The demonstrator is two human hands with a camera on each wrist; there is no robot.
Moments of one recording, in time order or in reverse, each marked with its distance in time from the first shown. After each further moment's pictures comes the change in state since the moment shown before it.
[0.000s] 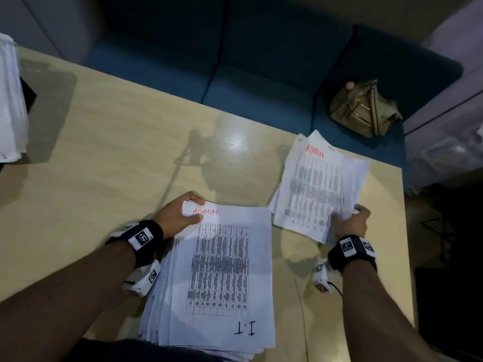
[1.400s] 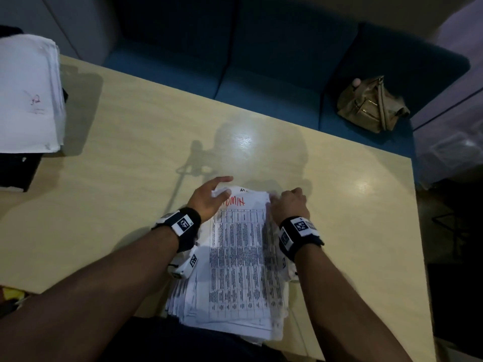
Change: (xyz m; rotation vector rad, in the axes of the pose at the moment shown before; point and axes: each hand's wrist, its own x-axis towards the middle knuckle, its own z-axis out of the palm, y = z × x) left_hand -0.015 0.034 0.017 -0.051 0.123 0.041; right_hand -0.134 -0.054 0.100 -0.702 -0.307 -0.531
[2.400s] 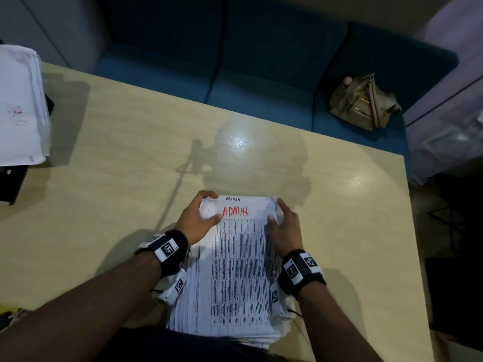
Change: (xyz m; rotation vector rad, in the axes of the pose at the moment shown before) left_hand -0.029 -0.005 0.007 -0.146 0.022 -0.020; right_hand -0.032 0.040 0.036 0.649 0.139 -0.043
